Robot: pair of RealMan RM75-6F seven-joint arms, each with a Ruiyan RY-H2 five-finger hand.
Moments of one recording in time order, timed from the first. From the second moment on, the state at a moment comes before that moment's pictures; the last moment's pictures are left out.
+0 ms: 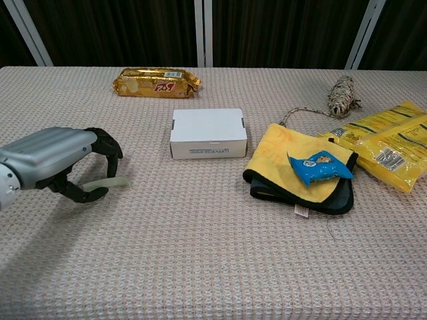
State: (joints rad) left arm -0.49 -1.66 -0.05 -1.49 1.27 1.10 0.45; right arm 0.25 -1.45 0.19 -1.00 -1.62 1.85 0.38
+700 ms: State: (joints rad) left arm -0.51 -1.67 -0.06 -1.46 1.27 1.09 0.41; right arm 0.25 -1.46 0.19 -0.98 -1.61 1.84 0.40
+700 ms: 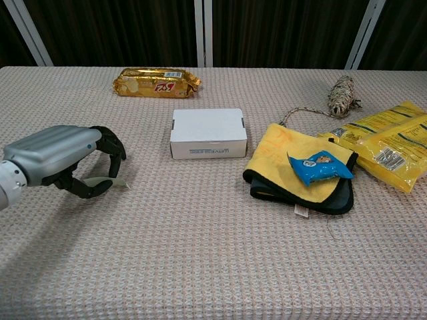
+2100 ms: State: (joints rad) left arm -0.99 -1.54 -0.28 -1.58 0.65 0.83 0.79; right arm 0.24 -1.43 0.22 -1.00 -1.59 1.87 0.40
